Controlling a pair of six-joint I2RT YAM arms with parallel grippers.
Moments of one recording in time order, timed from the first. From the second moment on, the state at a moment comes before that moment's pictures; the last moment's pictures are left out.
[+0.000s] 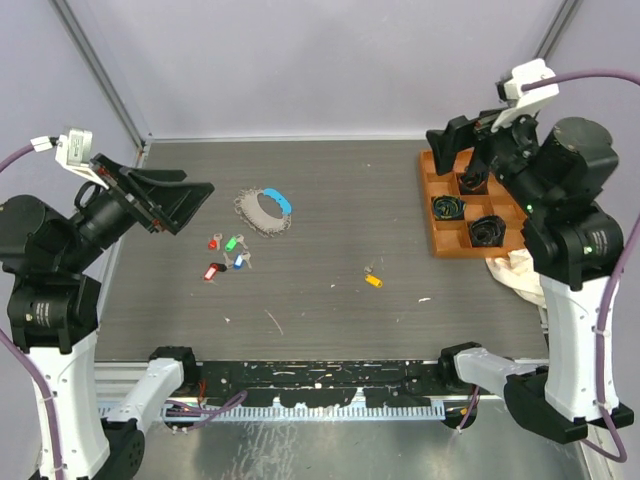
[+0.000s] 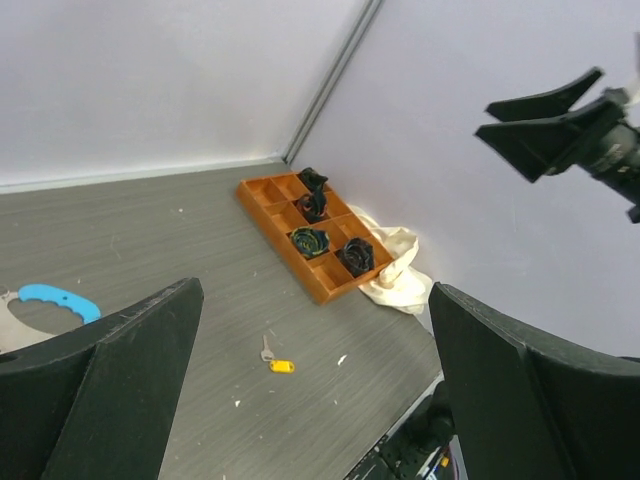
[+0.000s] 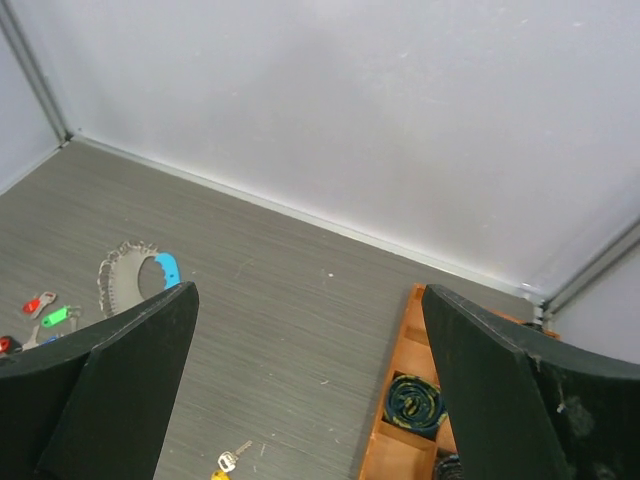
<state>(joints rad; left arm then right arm) -0.03 0.84 1.57 -0.57 0.68 -0.58 0.23 1.13 1.88 -0.76 -0.13 -0.10</state>
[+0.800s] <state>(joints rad) -0.05 0.89 1.57 -0.64 0.65 -0.48 0.20 1.16 1.93 -0.80 -0.12 -0.14</state>
